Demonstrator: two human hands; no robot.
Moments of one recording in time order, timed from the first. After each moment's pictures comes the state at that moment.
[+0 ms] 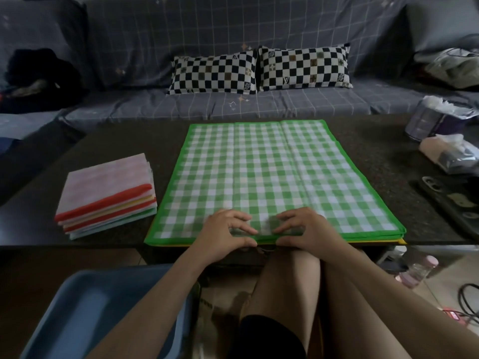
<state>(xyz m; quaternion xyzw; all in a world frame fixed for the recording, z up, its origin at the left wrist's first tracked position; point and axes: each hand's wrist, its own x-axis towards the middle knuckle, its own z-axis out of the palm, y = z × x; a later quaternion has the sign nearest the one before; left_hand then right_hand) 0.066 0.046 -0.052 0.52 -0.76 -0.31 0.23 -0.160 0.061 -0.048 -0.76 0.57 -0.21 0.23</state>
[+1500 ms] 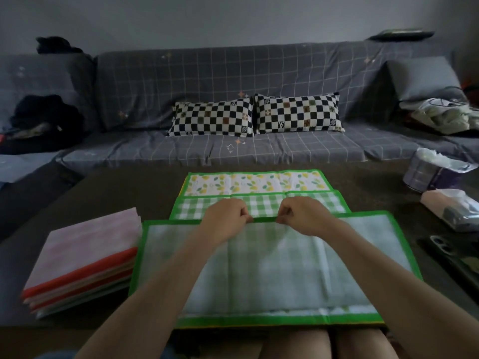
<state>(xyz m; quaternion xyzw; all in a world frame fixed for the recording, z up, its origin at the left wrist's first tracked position) 0.027 -0.077 0.035 0.57 -0.80 -0.10 0.18 -0.164 -0.068 0.039 -0.76 0.64 -0.11 0.09</state>
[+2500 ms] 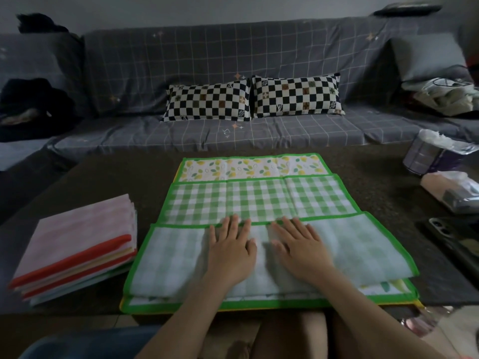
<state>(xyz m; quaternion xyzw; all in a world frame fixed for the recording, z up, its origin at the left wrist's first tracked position) 0.012 -0.037 -0.069 0.62 -0.78 -0.08 0.04 -0.164 -0.020 -0.072 -0.74 0.66 -0.07 0.07</state>
